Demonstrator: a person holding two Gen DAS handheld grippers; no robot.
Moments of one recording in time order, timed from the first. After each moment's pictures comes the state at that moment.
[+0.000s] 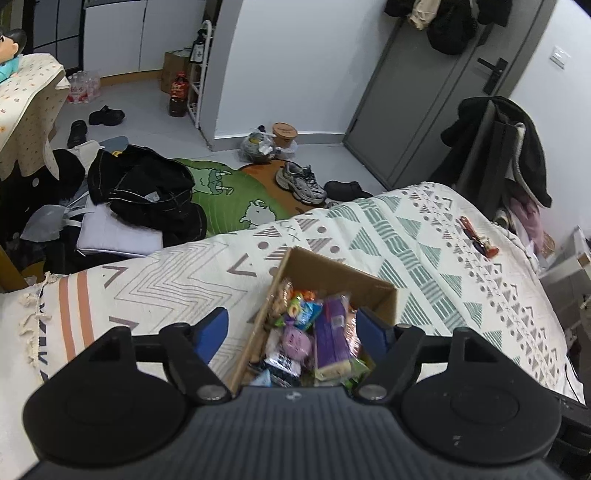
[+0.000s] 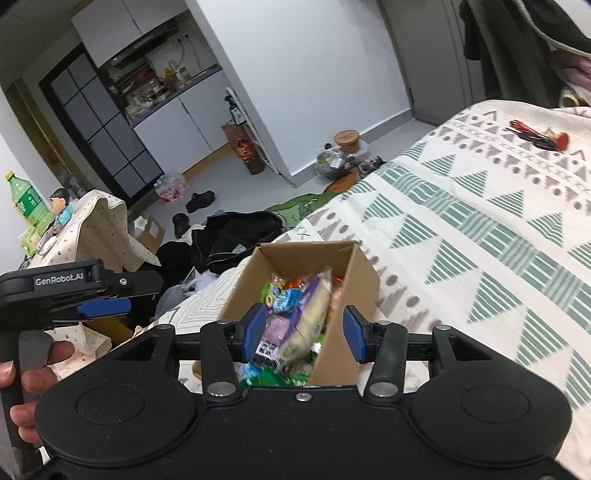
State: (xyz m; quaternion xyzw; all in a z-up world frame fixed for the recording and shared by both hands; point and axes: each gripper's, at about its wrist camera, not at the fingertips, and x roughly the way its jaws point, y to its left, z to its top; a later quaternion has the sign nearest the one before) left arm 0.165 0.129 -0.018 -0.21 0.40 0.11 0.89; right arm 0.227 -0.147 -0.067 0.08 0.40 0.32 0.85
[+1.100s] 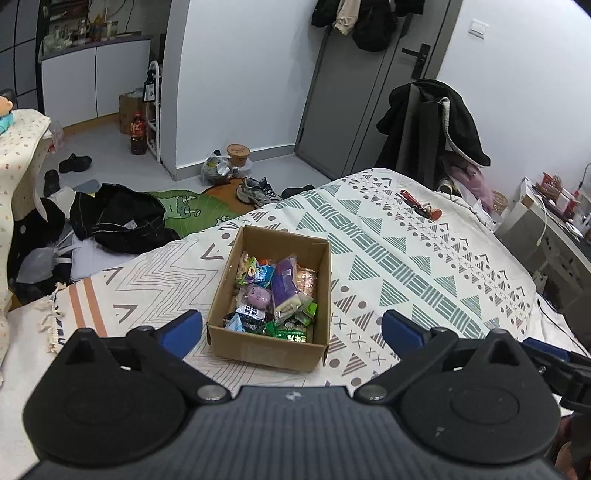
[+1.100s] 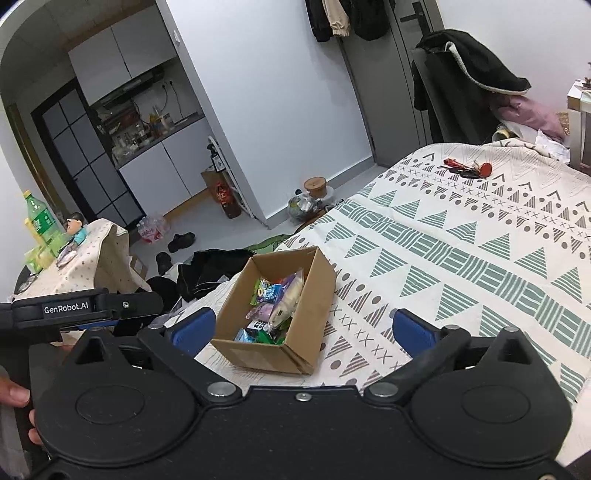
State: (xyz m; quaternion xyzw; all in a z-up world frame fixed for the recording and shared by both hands) left arm 0.059 0.060 0.026 -0.13 0.37 0.05 0.92; right arm 0.106 -0.224 -0.018 0.10 0.33 0.26 0.90
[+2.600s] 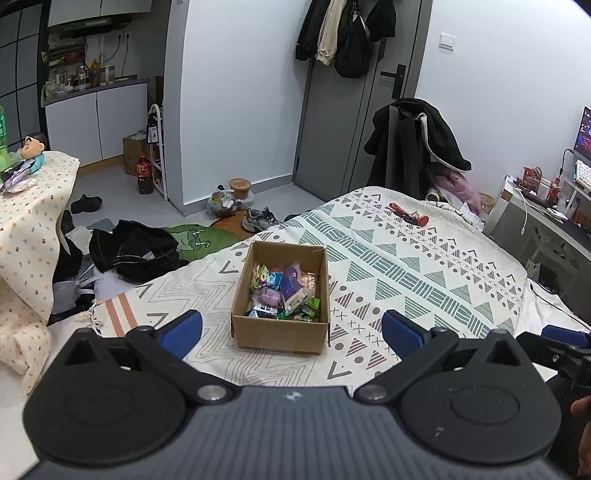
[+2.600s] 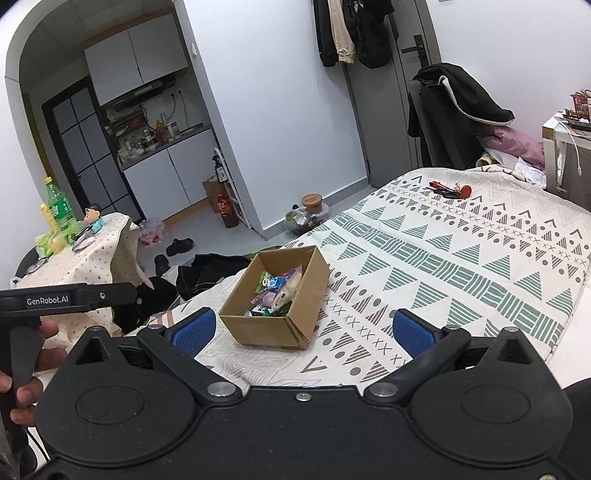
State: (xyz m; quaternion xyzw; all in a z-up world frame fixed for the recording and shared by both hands) left arm -0.032 0.044 0.058 -0.08 0.32 0.05 0.94; right arm 0.023 -0.251 0.005 0.07 0.30 0.25 0.92
